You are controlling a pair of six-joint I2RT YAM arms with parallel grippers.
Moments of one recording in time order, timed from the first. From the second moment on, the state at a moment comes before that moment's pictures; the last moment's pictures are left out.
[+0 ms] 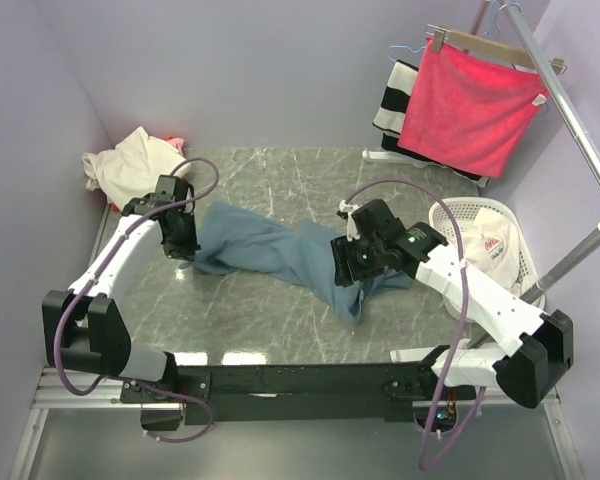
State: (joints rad) left arm -0.14 1.41 1.14 -0.92 -0.05 -0.32; right arm 0.65 1.23 1.11 -0.88 -0.20 0.30
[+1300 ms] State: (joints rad) left arm -0.16 1.58 1.14 -0.83 -0.02 -0.30; right arm 0.47 1.68 1.05 -0.56 -0.16 0.33
